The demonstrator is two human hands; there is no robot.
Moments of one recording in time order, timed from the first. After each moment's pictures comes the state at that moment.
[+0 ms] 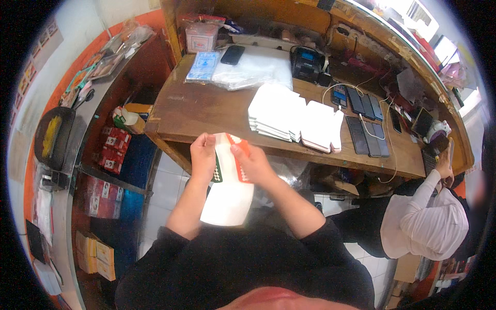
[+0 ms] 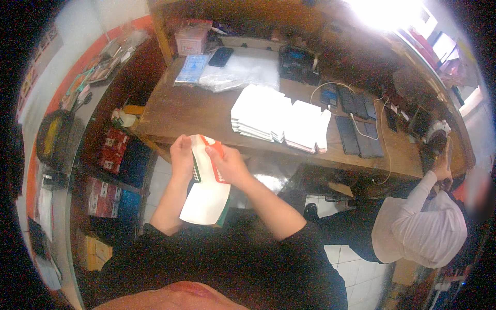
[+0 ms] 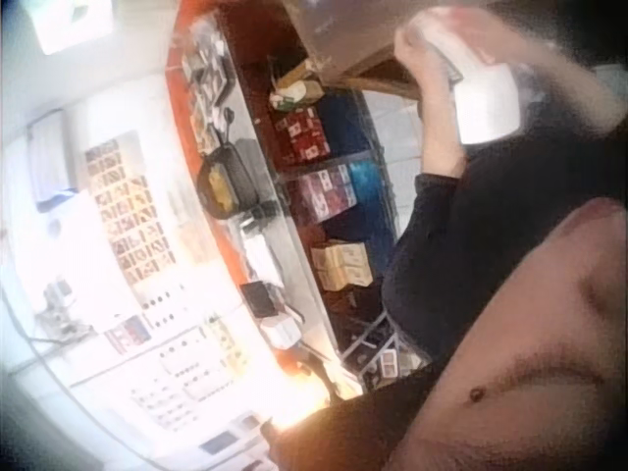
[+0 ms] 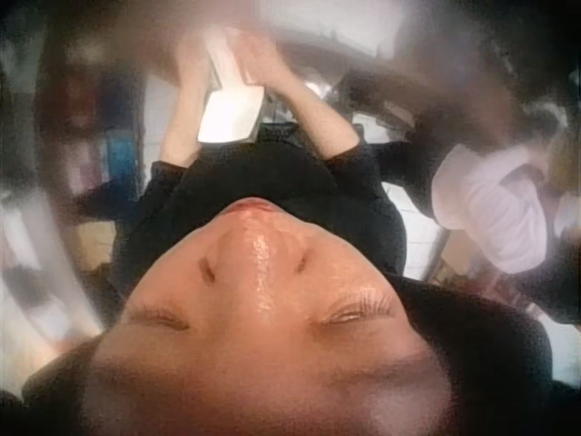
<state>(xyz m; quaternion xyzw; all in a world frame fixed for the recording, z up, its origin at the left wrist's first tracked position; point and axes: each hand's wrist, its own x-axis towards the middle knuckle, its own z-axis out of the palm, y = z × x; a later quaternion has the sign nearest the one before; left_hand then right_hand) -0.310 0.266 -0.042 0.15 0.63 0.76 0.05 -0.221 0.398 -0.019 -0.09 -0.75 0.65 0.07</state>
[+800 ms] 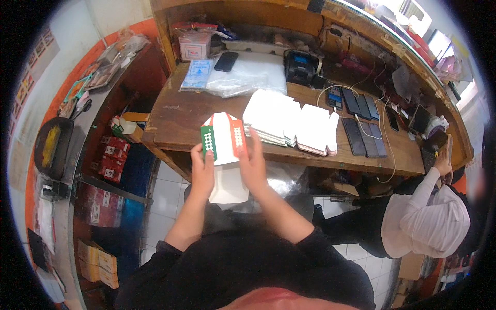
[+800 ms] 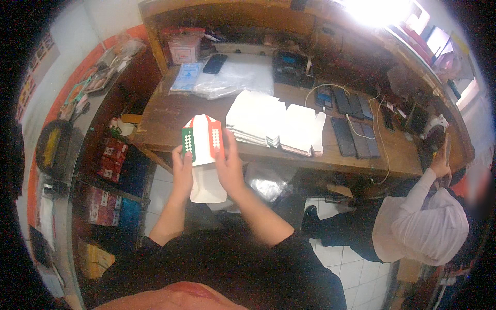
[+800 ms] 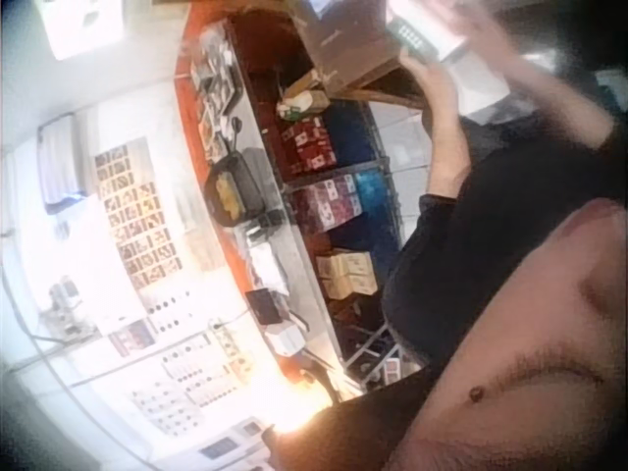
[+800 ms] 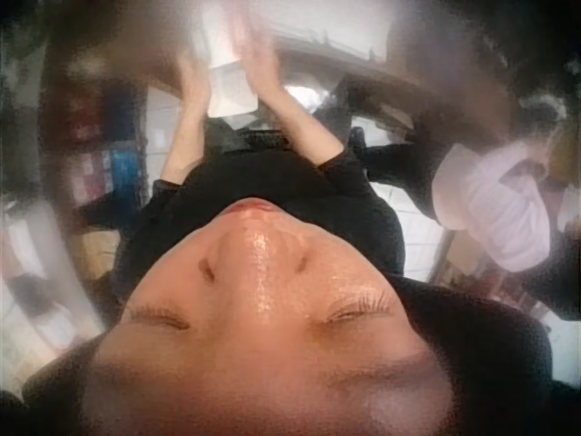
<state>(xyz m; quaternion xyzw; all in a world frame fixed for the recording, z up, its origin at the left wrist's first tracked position) -0.296 0.265 -0.053 0.14 0.69 0.70 0.04 -0.223 0.392 -0.031 -0.11 -0.70 0.65 0.28</state>
